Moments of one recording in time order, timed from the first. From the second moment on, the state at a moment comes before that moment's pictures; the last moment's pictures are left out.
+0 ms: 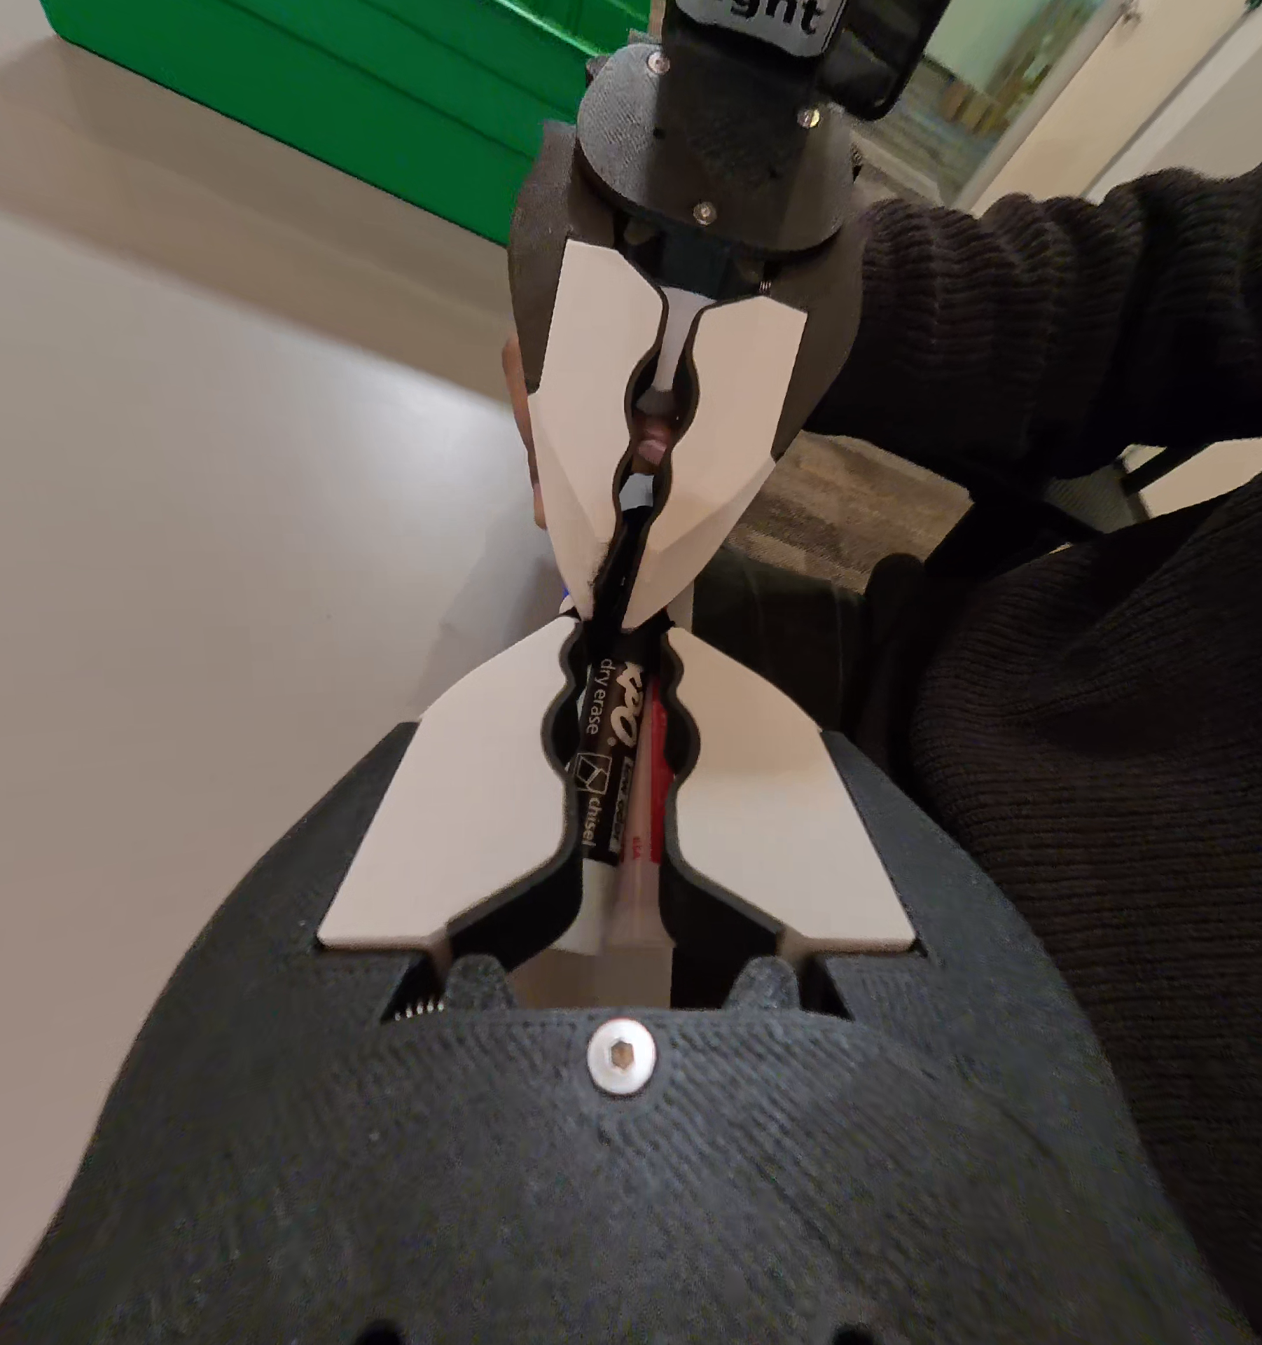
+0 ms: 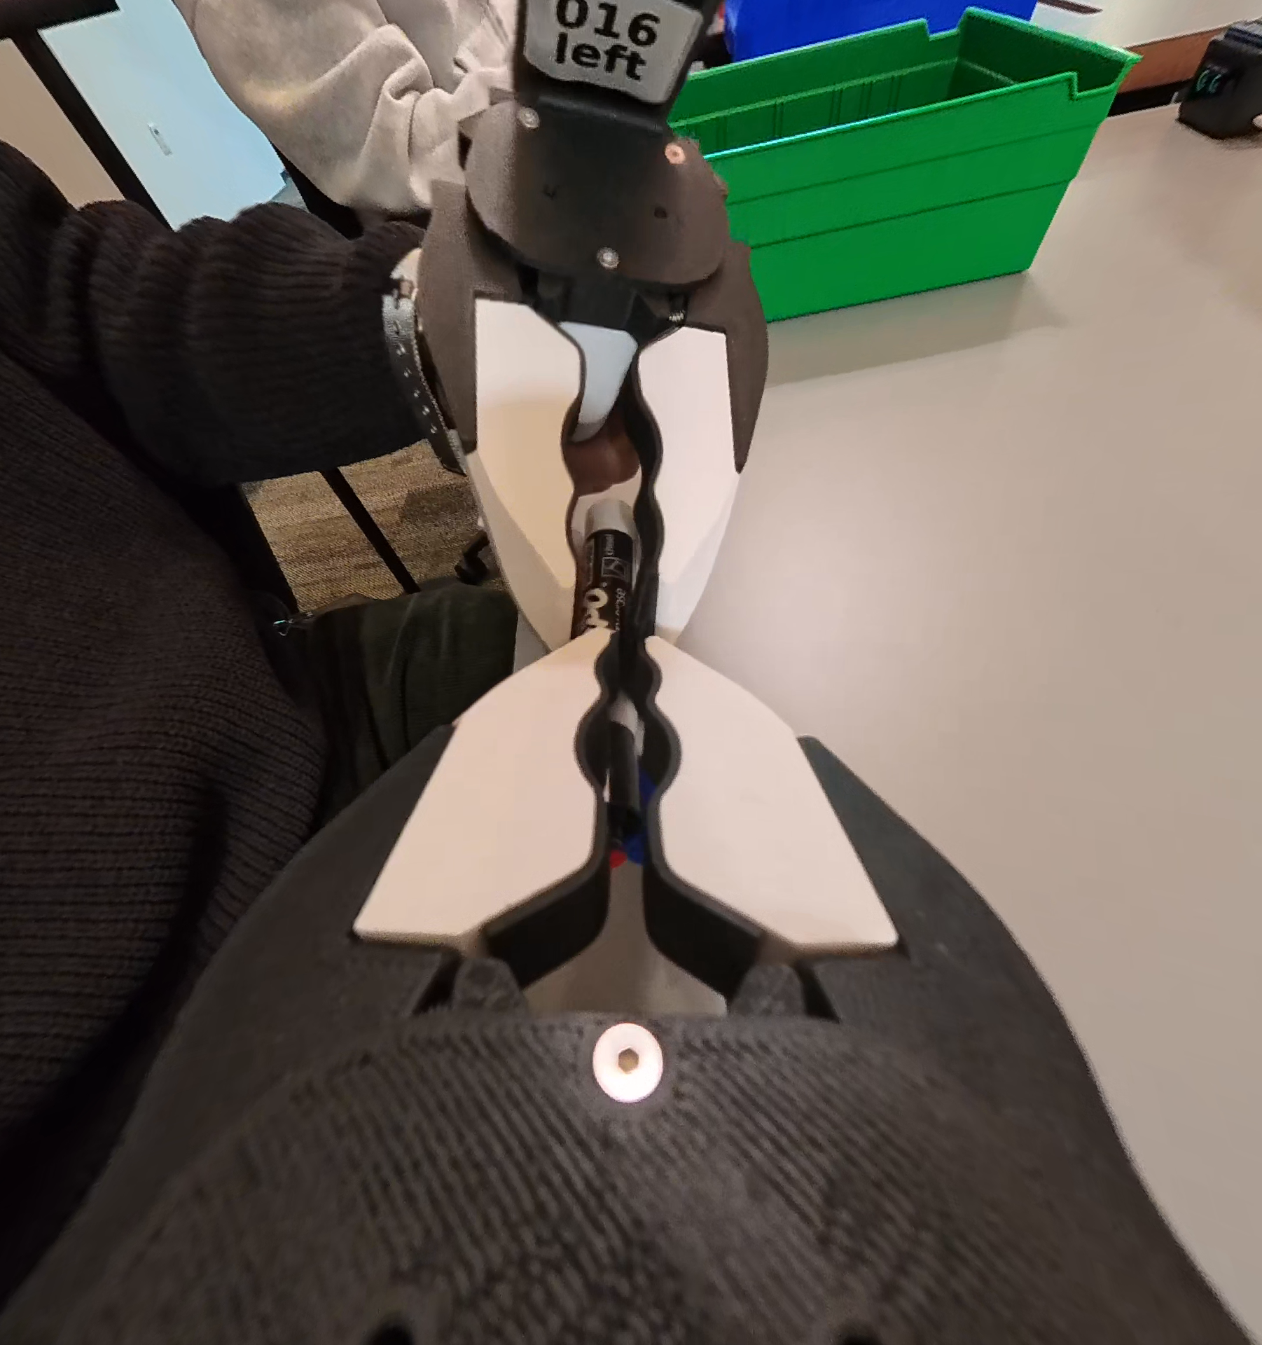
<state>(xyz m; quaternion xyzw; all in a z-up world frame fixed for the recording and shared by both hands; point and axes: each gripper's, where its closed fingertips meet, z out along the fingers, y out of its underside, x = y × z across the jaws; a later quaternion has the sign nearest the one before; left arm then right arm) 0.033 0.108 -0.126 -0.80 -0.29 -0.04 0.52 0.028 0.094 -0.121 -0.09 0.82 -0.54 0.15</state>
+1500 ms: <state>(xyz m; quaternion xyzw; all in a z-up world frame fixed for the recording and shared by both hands) 0.032 0.102 -0.125 -0.78 -0.30 -0.07 0.54 0.013 0.103 -0.115 -0.07 0.82 -0.55 0.12</state>
